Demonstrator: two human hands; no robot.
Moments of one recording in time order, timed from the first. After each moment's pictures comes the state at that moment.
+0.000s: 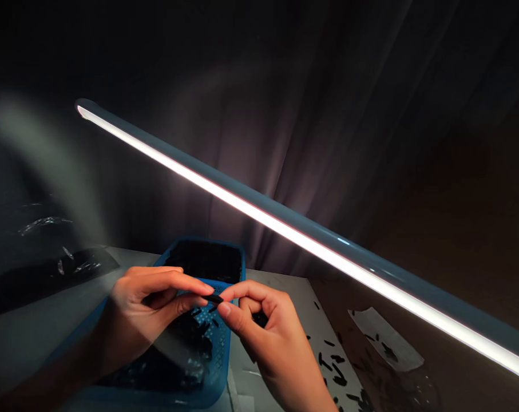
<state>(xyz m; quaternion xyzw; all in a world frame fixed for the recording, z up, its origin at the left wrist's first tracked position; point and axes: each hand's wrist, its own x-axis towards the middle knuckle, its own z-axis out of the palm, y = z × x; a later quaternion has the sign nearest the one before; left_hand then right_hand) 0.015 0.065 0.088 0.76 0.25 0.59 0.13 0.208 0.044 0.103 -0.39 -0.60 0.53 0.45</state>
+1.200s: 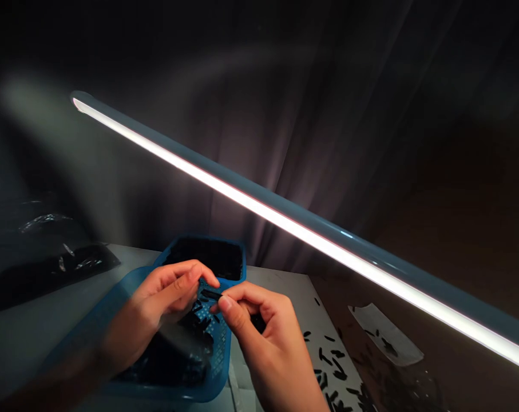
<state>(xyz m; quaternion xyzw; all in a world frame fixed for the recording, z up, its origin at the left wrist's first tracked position) 0.022 0.061 0.082 0.57 0.31 0.50 0.57 0.198 0.030 0.103 -0.44 -0.64 0.42 0.47</state>
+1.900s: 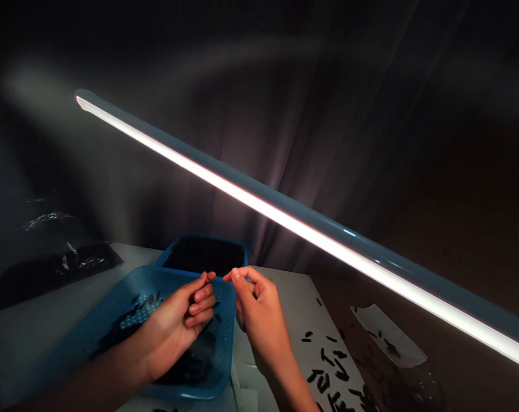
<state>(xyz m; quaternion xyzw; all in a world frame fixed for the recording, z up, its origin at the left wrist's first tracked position) 0.050 0.084 0.034 0.15 0.27 0.57 0.76 0.188 0.076 0.063 -0.41 -0.55 0.51 0.52</state>
